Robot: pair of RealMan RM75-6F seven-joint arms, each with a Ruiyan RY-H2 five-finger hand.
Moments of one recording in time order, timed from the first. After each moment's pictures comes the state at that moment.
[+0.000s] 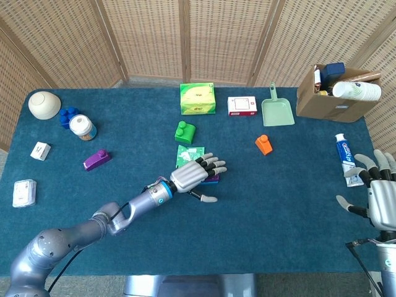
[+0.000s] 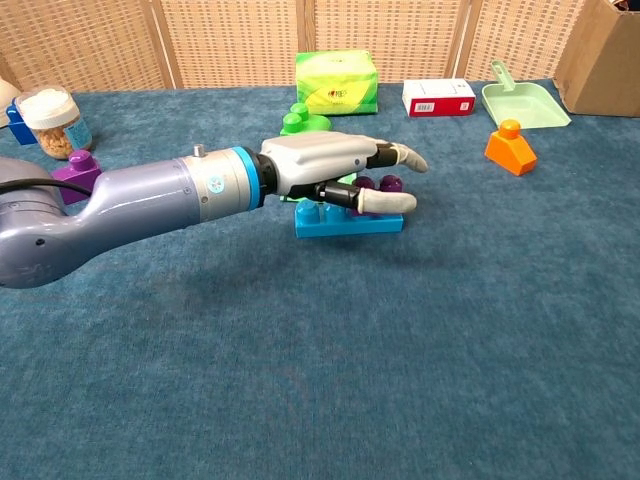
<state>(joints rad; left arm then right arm) -1.10 -1.94 -0.08 -0.77 1.67 0.86 -0.42 0.18 -0.96 0.13 -1.87 -1.36 1.54 -0.08</state>
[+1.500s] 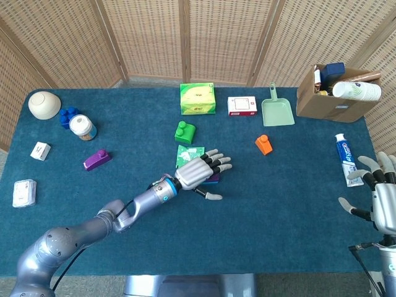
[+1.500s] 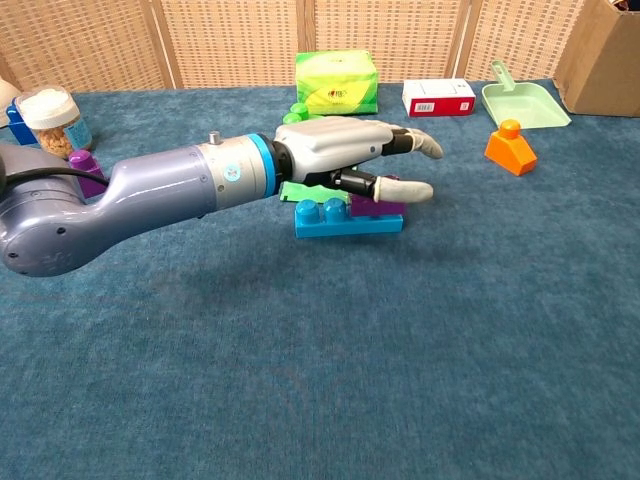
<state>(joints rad) -1.16 -1.96 -0.07 -0.73 1.62 0.87 -0.39 0.13 -0.96 0.17 -1.88 -1.39 1.54 -0.06</state>
